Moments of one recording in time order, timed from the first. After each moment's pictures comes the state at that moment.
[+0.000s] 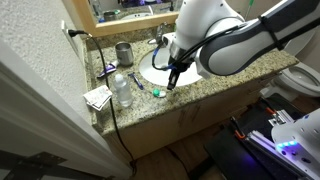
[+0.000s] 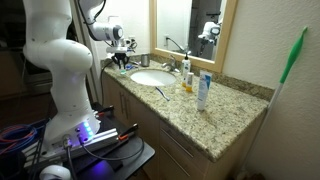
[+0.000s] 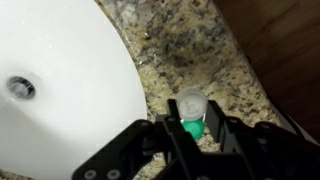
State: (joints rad) arm 0.32 0.13 0.34 -2.35 -0.08 2.63 -0.08
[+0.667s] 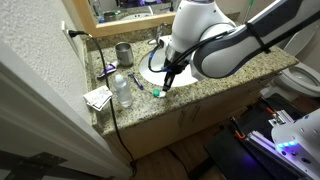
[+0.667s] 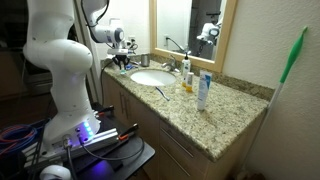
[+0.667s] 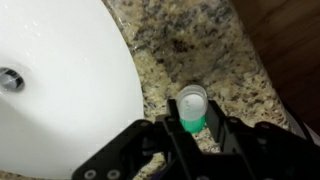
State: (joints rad) arm 0.32 0.19 0.34 -2.31 -0.08 2.68 -0.08
